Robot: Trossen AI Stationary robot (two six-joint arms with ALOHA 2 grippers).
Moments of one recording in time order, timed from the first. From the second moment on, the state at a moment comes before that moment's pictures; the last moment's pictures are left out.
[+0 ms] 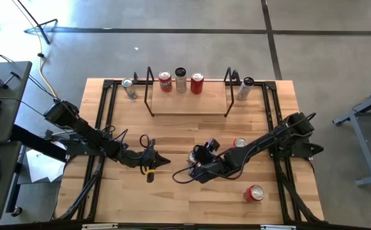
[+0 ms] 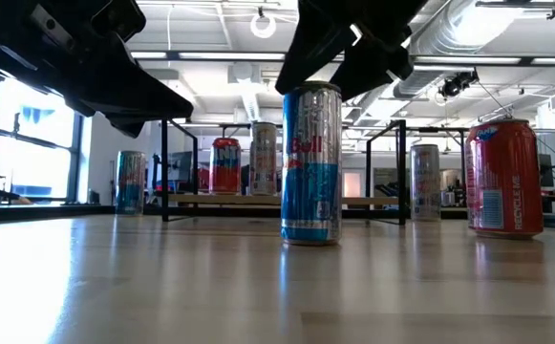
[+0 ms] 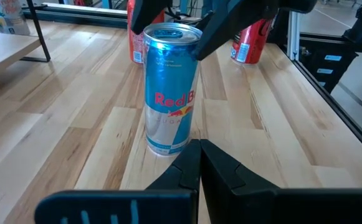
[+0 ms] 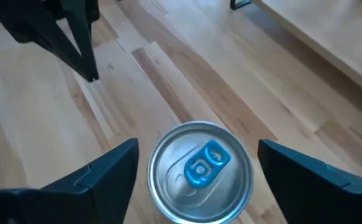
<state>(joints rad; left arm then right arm) -0.50 1.49 0.39 0.75 -0.48 -0.28 0.44 1.82 1.34 -0.51 0.68 0.81</state>
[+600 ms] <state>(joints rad) -0.50 1.49 0.39 0.76 -0.48 -0.26 0.43 1.78 1.33 -0.51 0.57 0.55</state>
